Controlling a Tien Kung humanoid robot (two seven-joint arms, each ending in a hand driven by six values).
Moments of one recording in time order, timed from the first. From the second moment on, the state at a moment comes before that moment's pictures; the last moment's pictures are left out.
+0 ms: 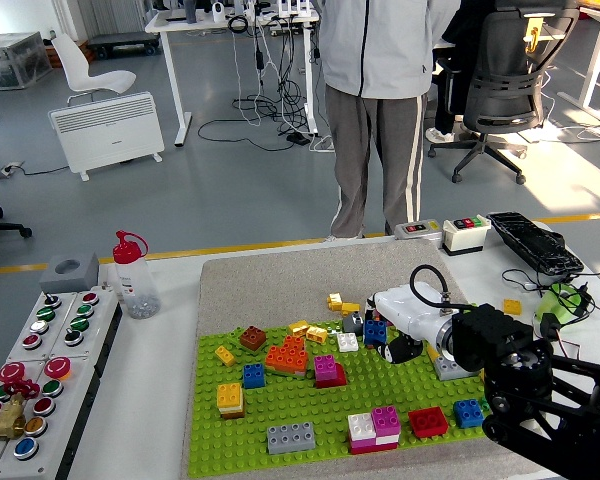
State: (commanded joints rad) left arm -0.05 0.04 -1.27 -0.18 0.99 0.15 0.23; right arm 0.95 -0.43 0.48 1.37 -1.81 0.17 -0.46
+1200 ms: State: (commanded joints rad) left arm -0.04 0.04 -1.27 -0.18 0.98 0.15 0.23; right arm 0.98 -0.46 0.37 1.78 -1.79 0.29 -0.64
